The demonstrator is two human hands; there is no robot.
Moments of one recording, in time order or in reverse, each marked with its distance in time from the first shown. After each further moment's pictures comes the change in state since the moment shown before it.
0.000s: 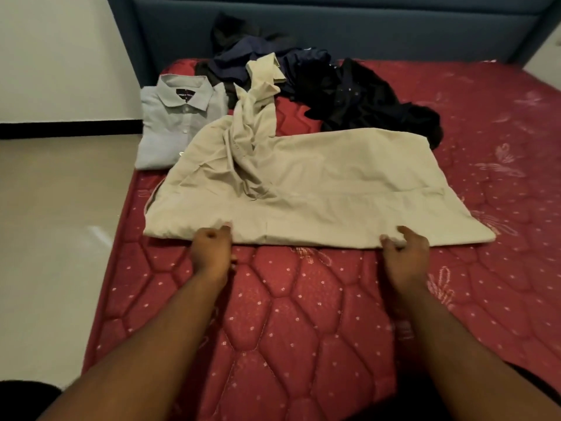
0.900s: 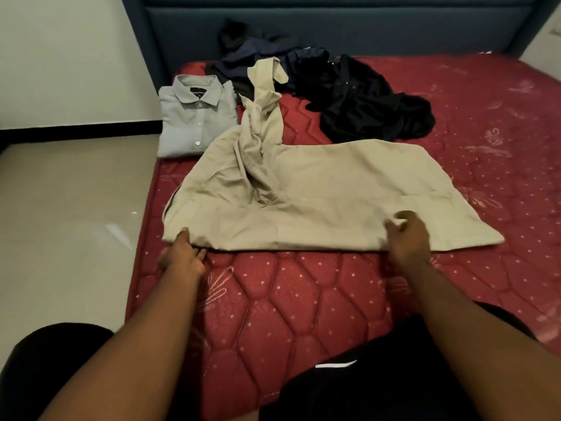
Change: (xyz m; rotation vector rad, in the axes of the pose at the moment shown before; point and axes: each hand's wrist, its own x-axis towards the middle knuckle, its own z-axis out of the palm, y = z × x) left_hand -0.030 -0.009 -0.089 -0.689 0.113 -0.394; right_hand -0.047 -0.016 -0.046 -0.022 -0.079 0.083
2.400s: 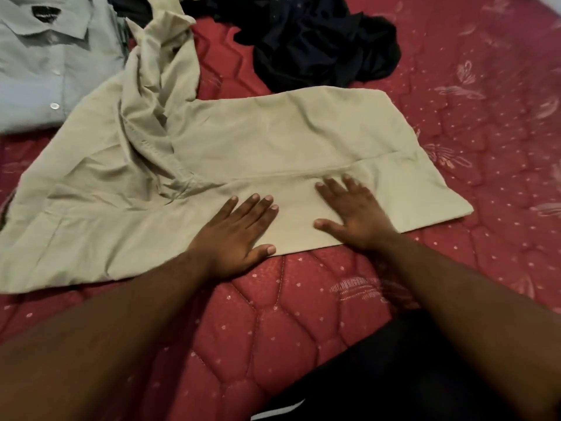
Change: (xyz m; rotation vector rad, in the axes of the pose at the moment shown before) left_hand -0.006 -0.142 0.128 2.043 -1.156 1.403; right_hand 0.094 0.065 0.017 -0.746 -0.562 -0.650
